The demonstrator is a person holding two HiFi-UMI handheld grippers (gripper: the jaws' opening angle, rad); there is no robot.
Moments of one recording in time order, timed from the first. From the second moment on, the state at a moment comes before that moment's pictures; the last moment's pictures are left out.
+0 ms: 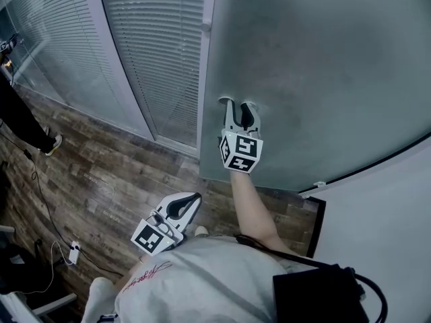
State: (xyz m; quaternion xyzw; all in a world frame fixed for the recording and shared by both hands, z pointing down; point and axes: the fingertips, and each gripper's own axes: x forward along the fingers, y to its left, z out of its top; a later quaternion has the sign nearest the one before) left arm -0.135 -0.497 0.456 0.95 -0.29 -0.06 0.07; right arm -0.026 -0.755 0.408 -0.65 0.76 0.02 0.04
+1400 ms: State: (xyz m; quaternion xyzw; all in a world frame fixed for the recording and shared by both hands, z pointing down) left arm -0.172 -0.344 0.452 0.97 -0.23 -0.06 0.07; right arm -0.044 -0.592 0.405 -0.63 0.78 0.04 0.05
